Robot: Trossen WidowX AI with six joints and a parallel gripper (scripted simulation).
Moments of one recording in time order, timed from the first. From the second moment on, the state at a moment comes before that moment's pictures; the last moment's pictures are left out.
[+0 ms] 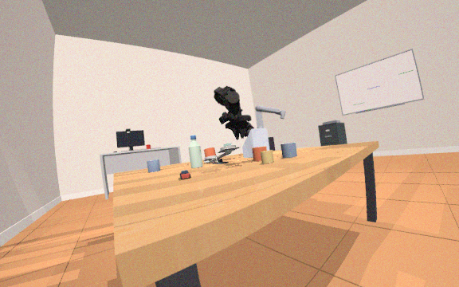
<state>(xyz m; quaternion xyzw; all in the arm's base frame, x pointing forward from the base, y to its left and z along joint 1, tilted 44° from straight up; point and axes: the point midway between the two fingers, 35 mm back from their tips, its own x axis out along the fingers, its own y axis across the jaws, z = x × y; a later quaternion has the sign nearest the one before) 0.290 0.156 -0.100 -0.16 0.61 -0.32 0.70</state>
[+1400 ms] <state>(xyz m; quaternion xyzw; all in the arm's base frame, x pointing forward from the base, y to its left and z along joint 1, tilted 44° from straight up) 0.328 0.127 -0.052 0.23 0.33 -0.61 0.68</state>
